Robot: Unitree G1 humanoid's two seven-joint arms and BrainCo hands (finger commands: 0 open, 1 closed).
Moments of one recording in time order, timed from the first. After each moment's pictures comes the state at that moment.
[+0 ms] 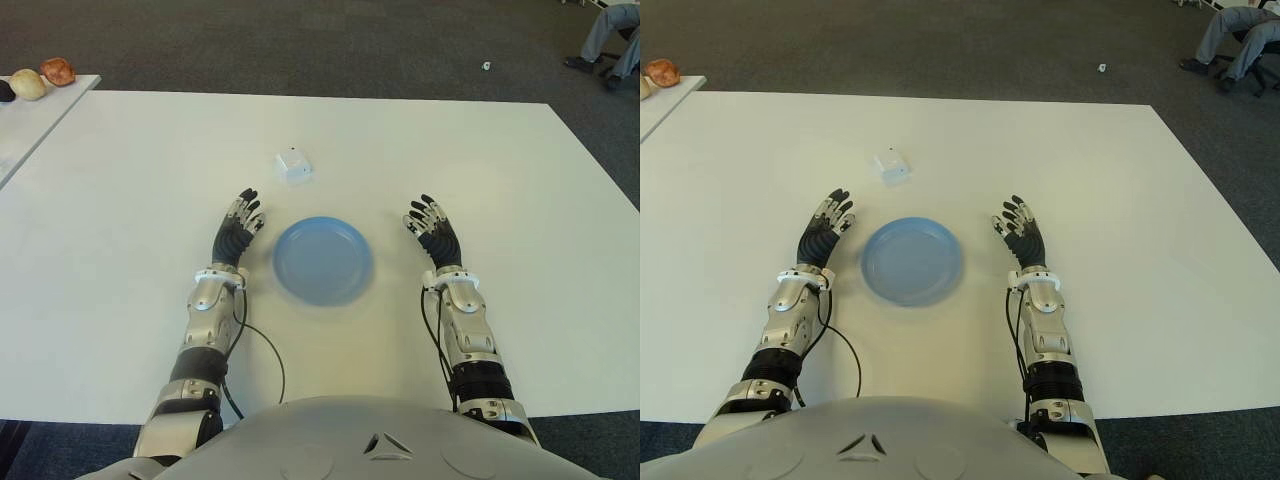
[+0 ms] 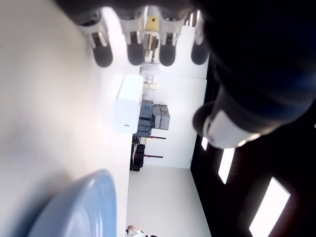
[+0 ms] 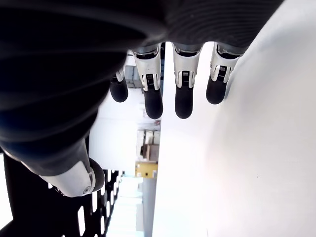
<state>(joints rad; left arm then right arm) -0.05 0.04 0.14 0.55 -0.16 -0.40 -0.25 -0.02 -0.09 -0.08 0.24 -0.01 -0.08 0.03</state>
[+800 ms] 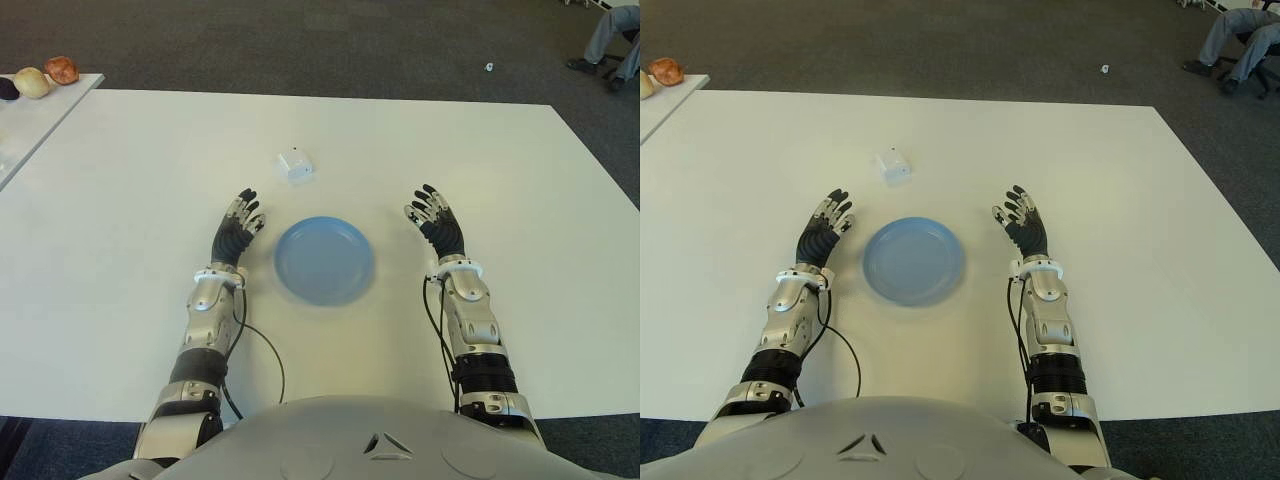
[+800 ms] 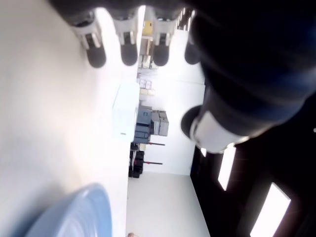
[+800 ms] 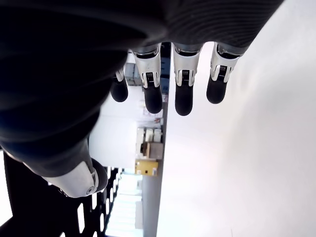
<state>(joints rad) -0.09 0.05 0.14 0.54 -0.14 -0.33 -0.19 -0.04 -0.10 -0.08 0.16 -0.01 0.01 0.03</state>
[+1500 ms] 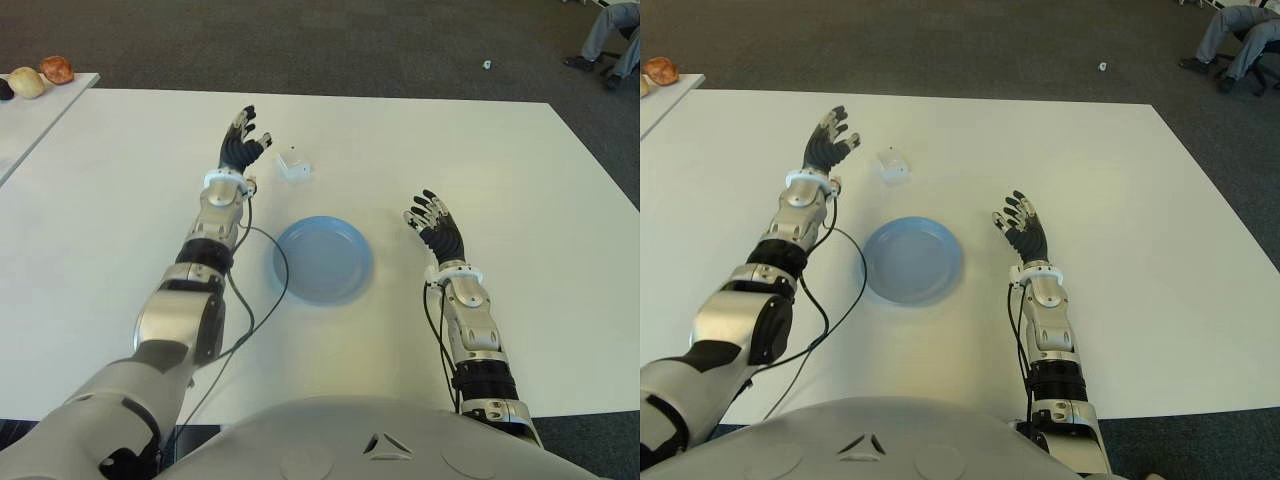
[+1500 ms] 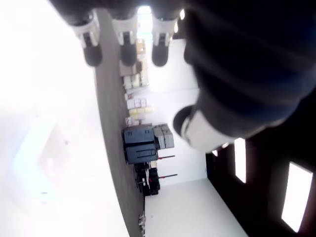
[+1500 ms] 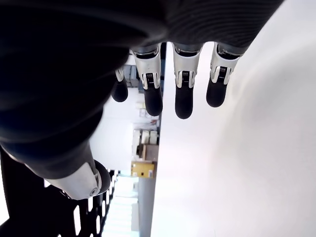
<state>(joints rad) -0.71 0.16 0.06 0.97 0.07 -0.24 0.05 -0.01 -0.10 -0.08 0.16 -0.01 -0.01 0.03</state>
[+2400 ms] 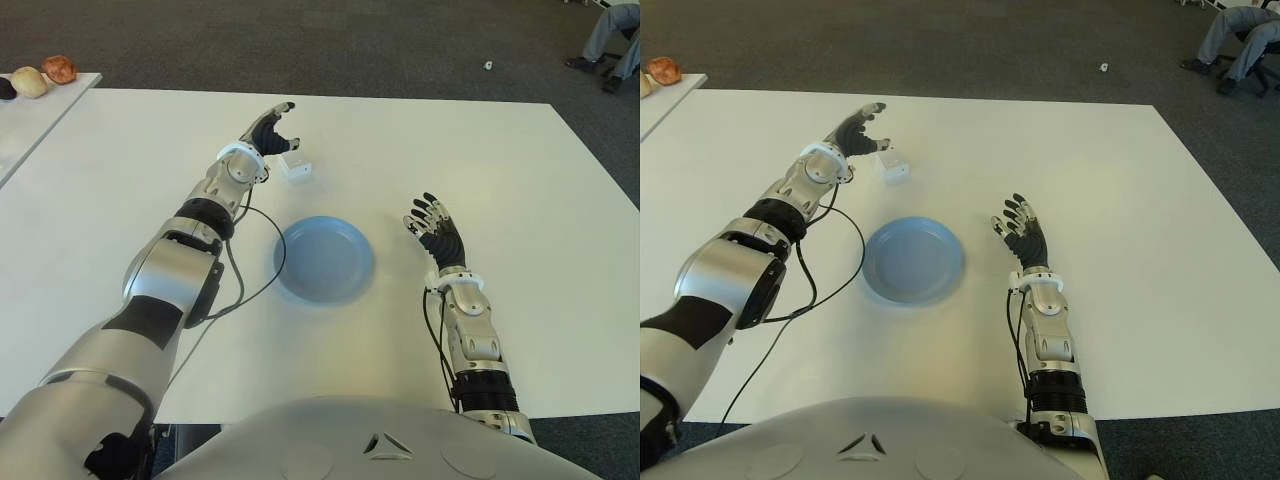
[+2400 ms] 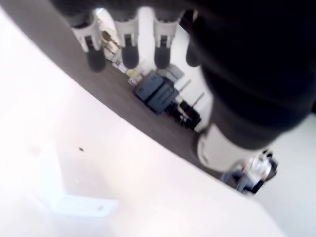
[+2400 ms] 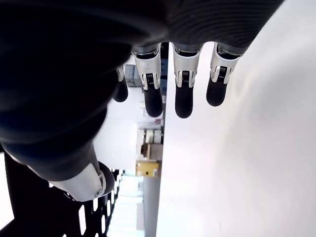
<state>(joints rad) -0.94 0.26 -0.31 1.22 0.46 -0.29 0.05 0.05 -0.08 -0.07 0.09 -0.01 -0.01 0.03</state>
